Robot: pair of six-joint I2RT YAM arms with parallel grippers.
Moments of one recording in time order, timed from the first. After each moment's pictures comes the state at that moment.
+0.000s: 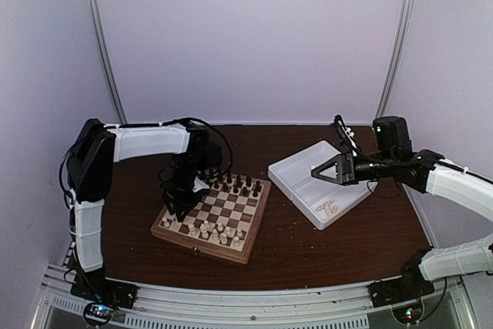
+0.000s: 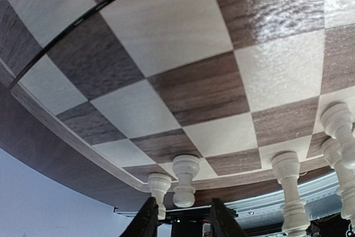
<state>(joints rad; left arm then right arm) -0.73 2.08 1.62 -1.49 -0.06 -0.06 0.48 1.10 0.81 -0.23 -0.74 0.48</state>
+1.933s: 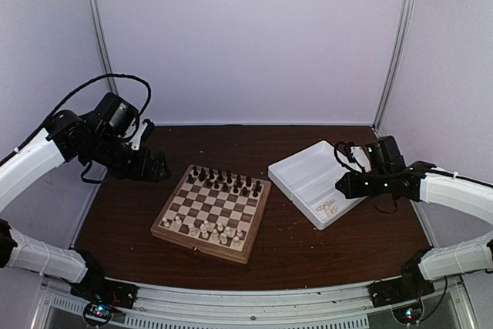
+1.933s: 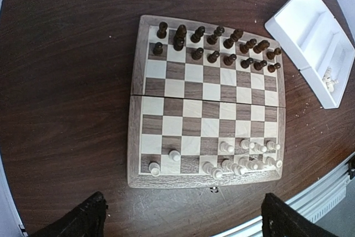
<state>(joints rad) -0.63 1.15 1.23 -1.05 -0.04 -0.45 0.46 1.12 0.69 -0.33 -0.08 0.32</state>
